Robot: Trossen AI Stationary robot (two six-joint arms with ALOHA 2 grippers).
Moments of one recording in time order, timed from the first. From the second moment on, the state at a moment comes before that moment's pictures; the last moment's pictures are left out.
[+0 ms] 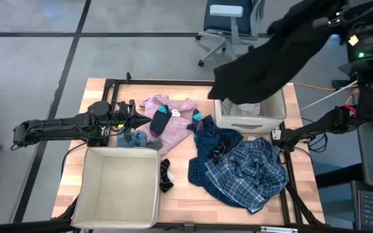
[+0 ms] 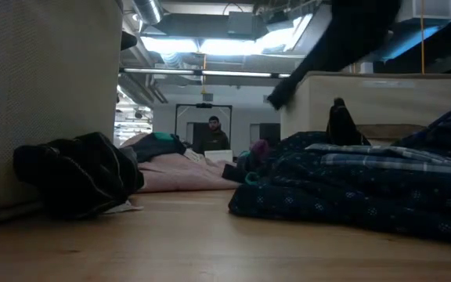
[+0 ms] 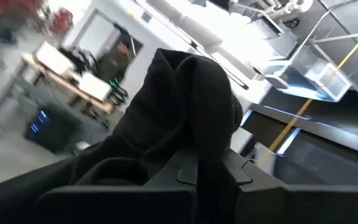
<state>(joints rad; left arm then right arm) 0.25 0.53 0.29 0.19 0.17 -0.19 -0.30 1.33 2.35 -0.29 1.20 -1.32</state>
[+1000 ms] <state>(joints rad) 0.26 0.53 0.29 0.20 0.13 -0.18 -0.30 1.33 2.11 -1.22 0.98 -0.27</state>
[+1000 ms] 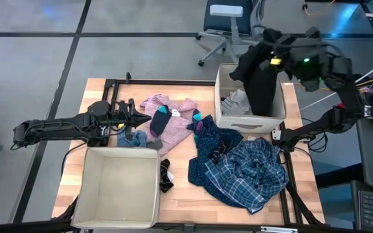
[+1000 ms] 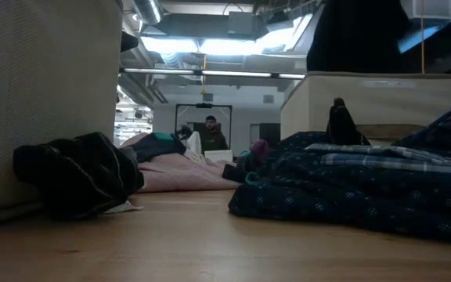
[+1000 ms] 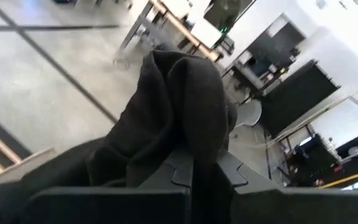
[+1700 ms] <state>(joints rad) 0.26 0.53 0.29 0.18 0.13 -0.20 -0.57 1.26 1.34 -1.02 0.51 -0.02</state>
